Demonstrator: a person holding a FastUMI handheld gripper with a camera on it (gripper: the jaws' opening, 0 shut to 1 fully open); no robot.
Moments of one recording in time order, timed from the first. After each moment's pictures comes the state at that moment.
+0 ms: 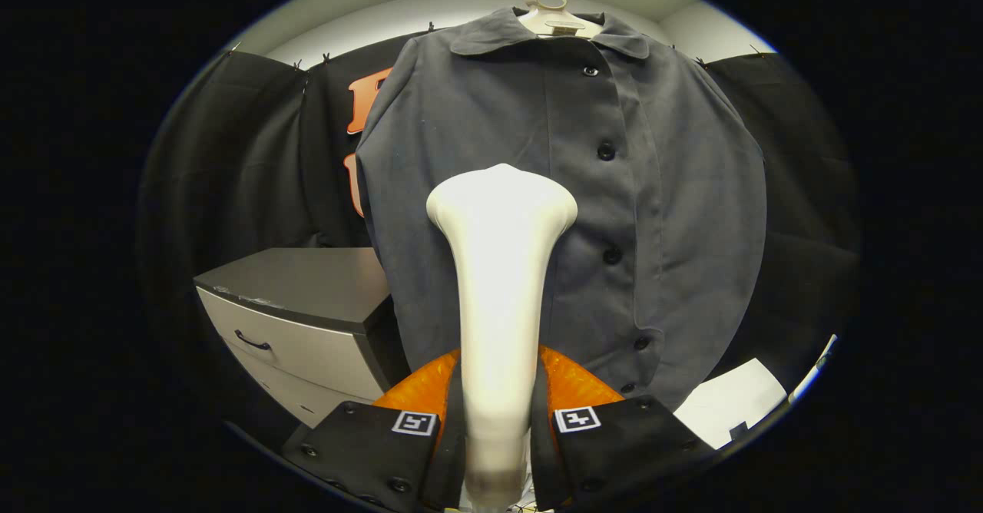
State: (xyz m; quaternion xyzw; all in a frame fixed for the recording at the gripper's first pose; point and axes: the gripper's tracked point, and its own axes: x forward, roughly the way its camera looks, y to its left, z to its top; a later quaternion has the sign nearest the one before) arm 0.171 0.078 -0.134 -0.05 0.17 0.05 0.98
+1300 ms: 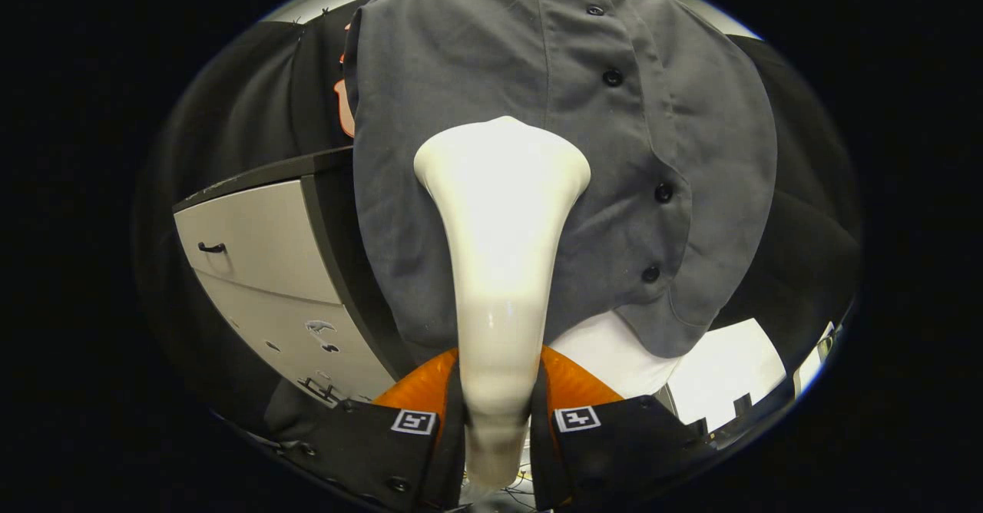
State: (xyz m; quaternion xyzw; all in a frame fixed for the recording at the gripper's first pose) arm 0.139 0.043 -0.269 -0.08 0.29 0.03 0.95
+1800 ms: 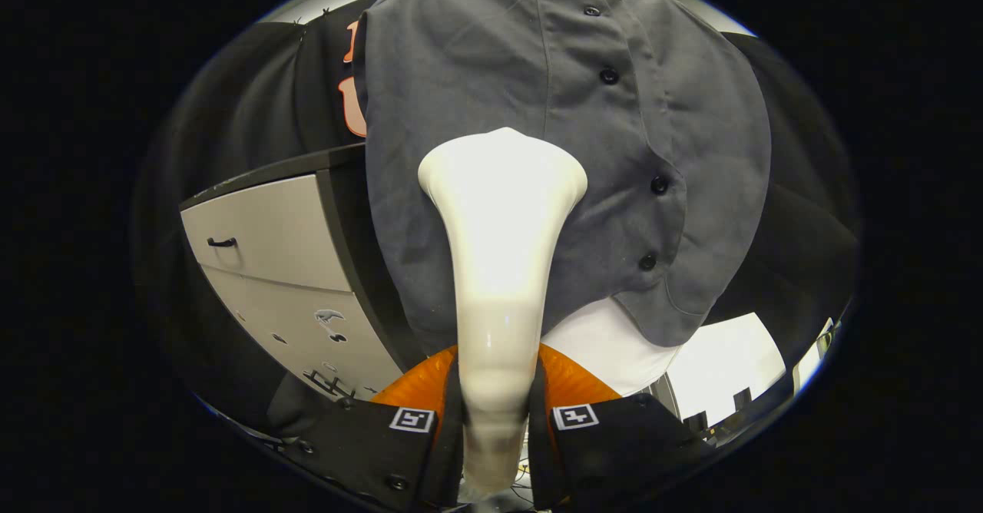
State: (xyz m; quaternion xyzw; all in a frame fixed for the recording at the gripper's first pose) arm 0.119 0.048 -0.250 -0.07 0.29 0.04 0.95
